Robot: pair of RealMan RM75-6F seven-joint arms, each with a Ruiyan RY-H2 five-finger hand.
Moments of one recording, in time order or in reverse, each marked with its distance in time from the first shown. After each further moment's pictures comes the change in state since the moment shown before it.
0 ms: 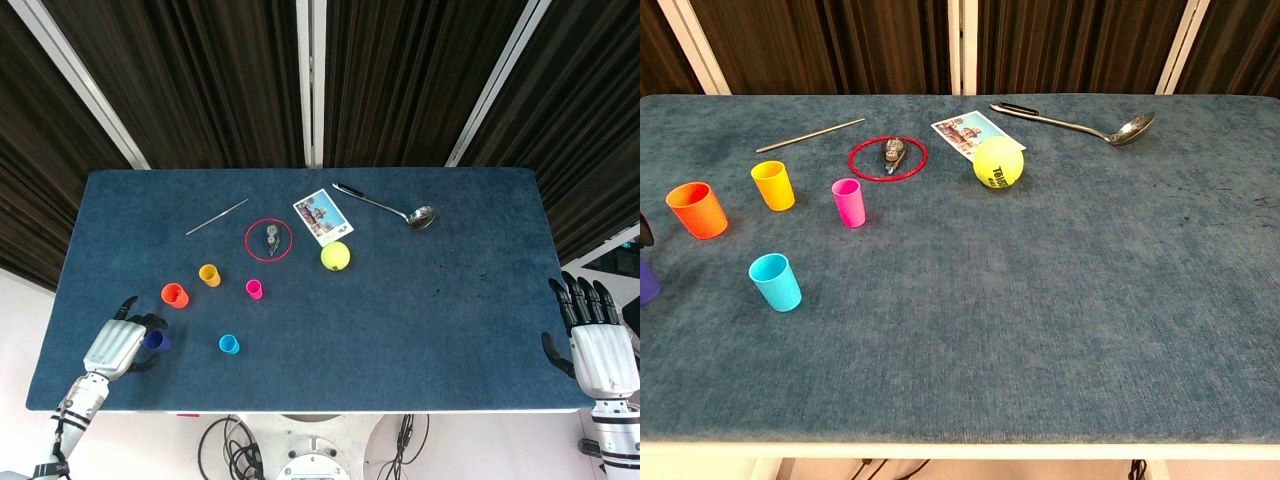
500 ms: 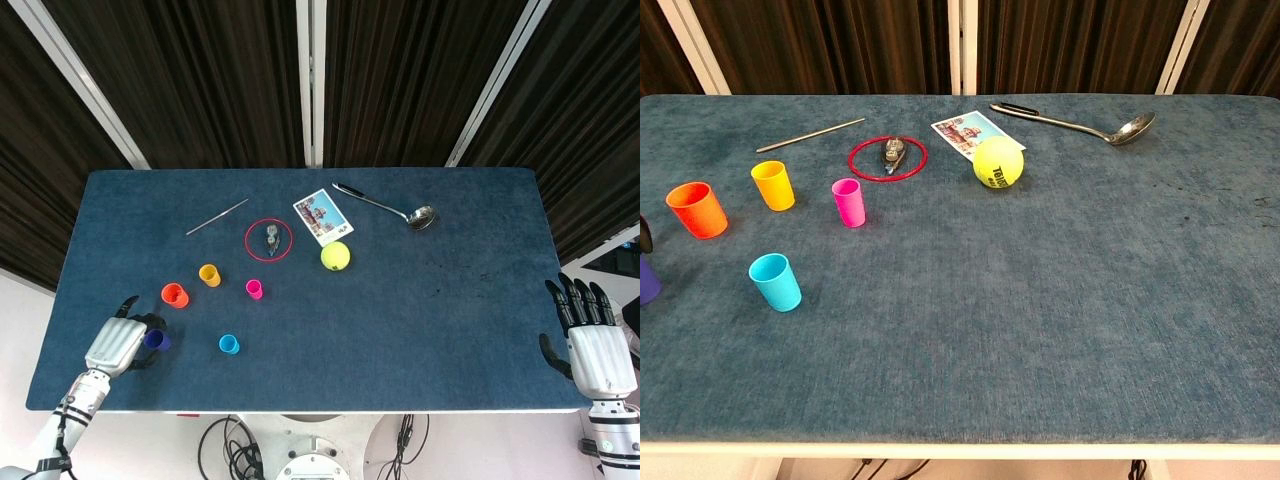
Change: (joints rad) left arm -0.016 -0.019 -0.002 0.032 -0.023 -0.017 -0.014; right arm -0.002 -0.005 -0.004 0.004 0.004 -0.004 0.001
